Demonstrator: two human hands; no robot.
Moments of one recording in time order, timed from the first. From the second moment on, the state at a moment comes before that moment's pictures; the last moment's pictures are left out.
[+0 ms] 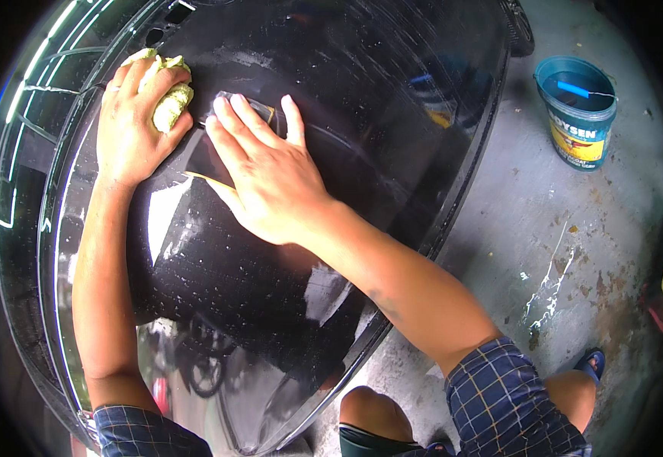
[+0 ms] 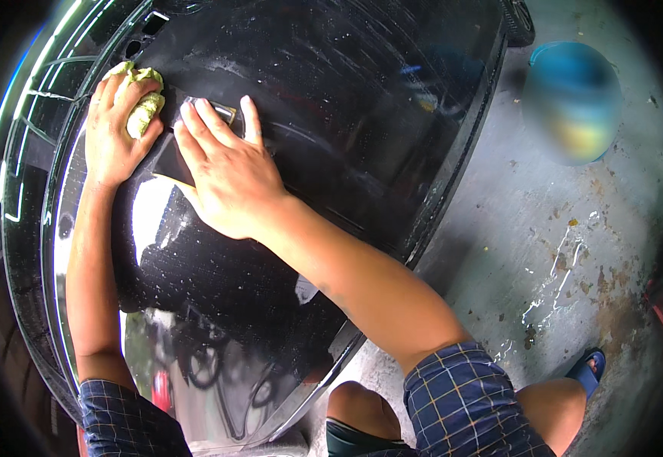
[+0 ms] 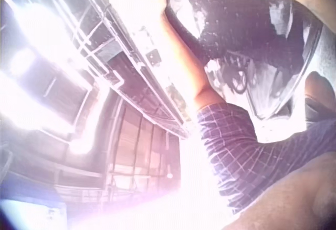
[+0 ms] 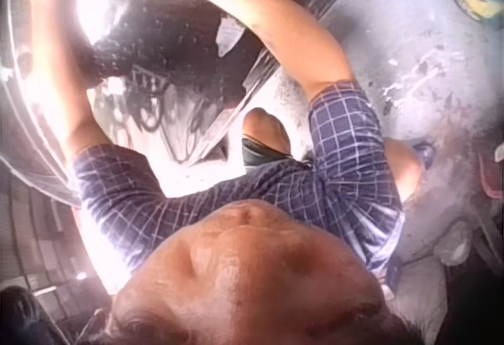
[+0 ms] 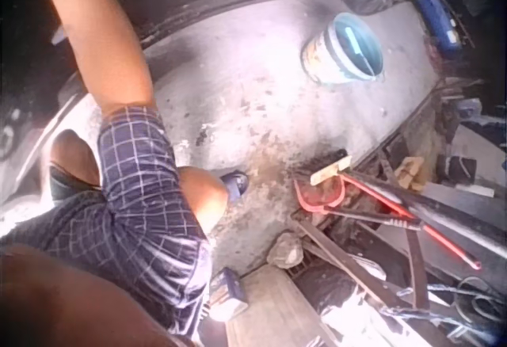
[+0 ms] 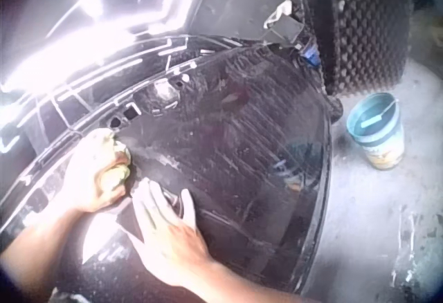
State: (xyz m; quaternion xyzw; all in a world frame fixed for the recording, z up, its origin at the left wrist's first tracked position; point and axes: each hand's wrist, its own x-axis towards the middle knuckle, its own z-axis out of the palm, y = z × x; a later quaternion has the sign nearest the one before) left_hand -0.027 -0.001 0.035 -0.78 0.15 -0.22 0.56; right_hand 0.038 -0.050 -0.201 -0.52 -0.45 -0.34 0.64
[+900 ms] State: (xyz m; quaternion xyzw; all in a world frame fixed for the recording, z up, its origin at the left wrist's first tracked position) left_hand -0.033 0.002 0.043 -0.77 0.15 -0.26 0.57; right_hand 0.008 -0.054 -0.194 -0.58 -0.43 -0.31 0.62
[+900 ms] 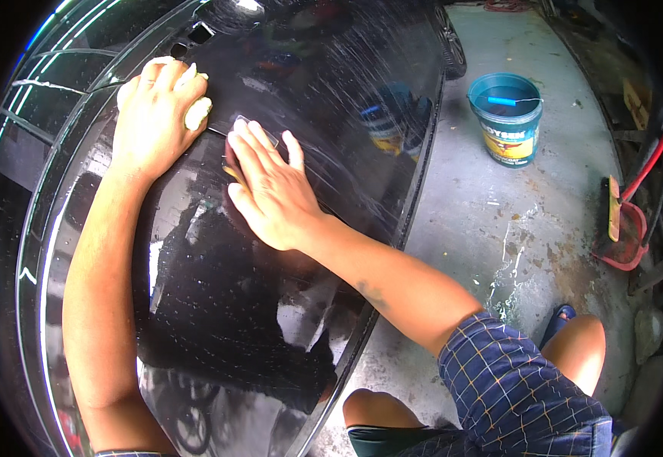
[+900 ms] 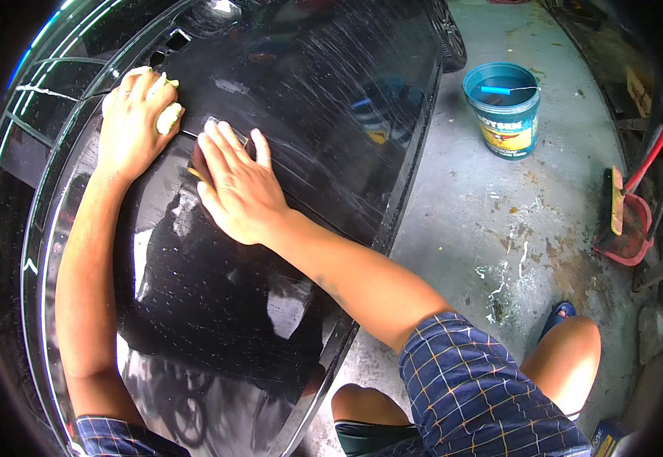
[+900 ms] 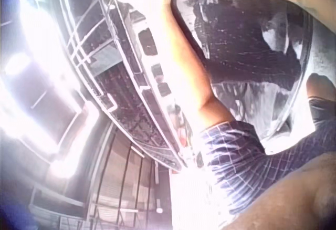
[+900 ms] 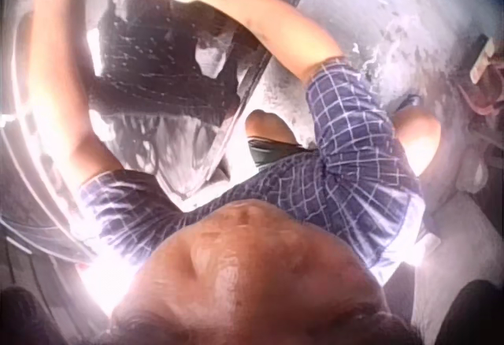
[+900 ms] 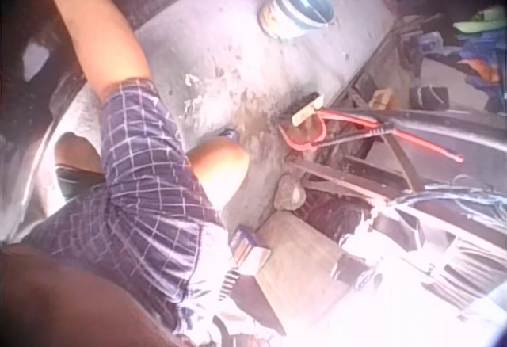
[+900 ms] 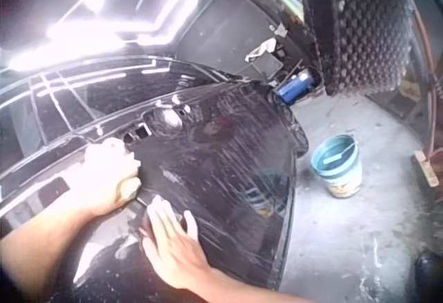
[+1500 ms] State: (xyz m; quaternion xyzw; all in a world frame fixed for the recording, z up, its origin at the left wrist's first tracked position) left_hand -0.024 -0.003 0.037 -0.79 0.12 -0.30 0.53; right_hand 0.006 -0.073 -0.340 -0.60 -0.44 -0.22 0.63
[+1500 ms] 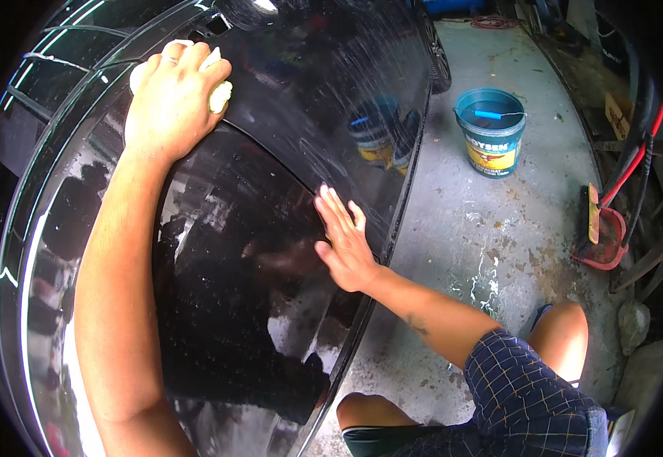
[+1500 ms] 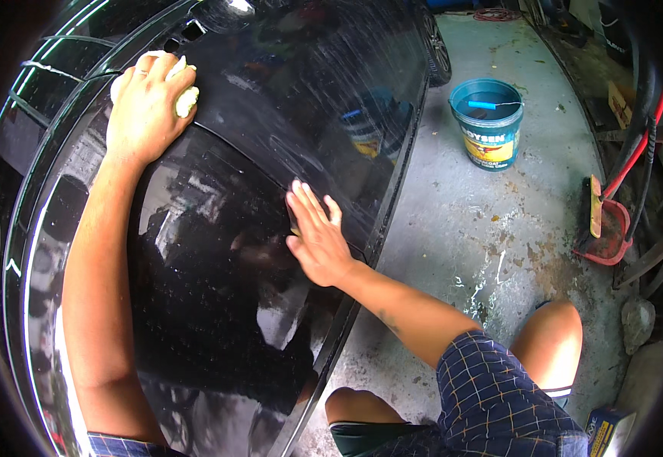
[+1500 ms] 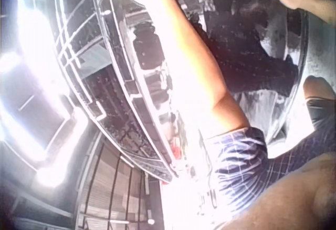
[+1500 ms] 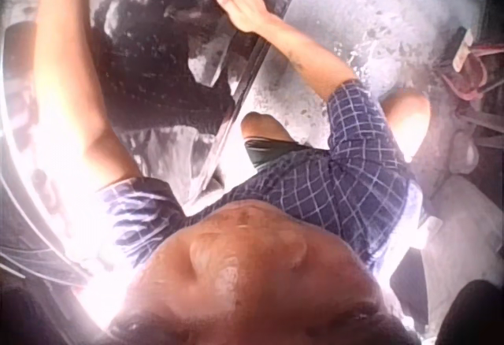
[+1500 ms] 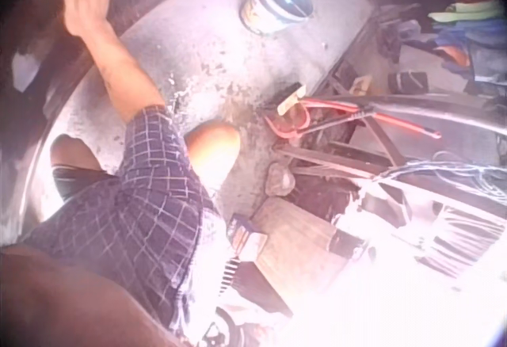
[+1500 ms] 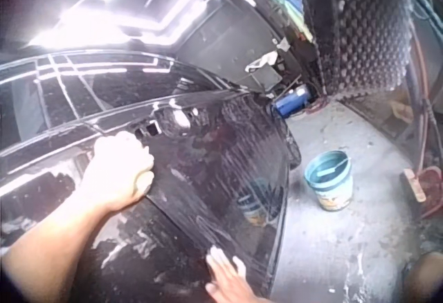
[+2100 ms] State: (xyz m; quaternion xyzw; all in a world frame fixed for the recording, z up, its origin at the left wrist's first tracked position) left_hand -0.026 0.005 0.033 -0.79 0.13 -0.28 0.53; right_hand 0.046 -0.049 -0.176 -0.59 -0.43 -0.32 0.60
